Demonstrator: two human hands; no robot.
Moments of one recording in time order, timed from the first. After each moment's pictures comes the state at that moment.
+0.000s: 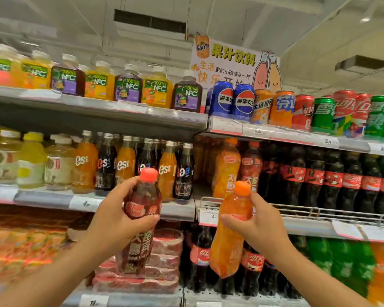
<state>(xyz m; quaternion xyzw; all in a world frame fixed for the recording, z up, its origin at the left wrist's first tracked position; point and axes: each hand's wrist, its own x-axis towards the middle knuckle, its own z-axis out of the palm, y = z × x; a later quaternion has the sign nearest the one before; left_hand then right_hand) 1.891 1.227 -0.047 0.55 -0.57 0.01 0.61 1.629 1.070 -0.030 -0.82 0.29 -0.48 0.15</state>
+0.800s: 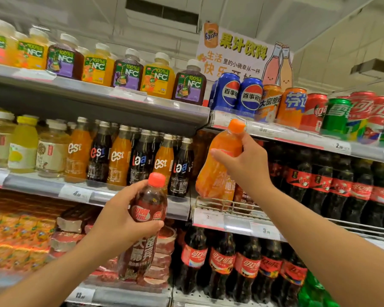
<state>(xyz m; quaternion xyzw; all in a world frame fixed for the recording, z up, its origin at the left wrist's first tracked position) 1.873 1.199 -0.060 0.57 -0.56 -0.02 0.60 1.685 1.014 0.065 -0.80 0.21 -0.56 0.08</state>
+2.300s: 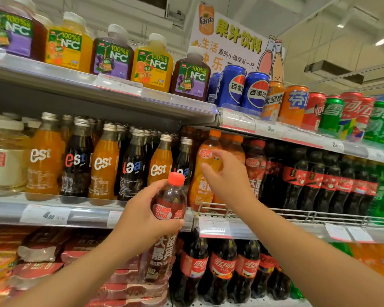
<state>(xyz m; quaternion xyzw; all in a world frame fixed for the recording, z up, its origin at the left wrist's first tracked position) 1.916 1.129 -0.049 0.49 -0.63 -0.11 0.60 1.752 1.021 0.040 -0.81 0.35 -0.46 0.05</state>
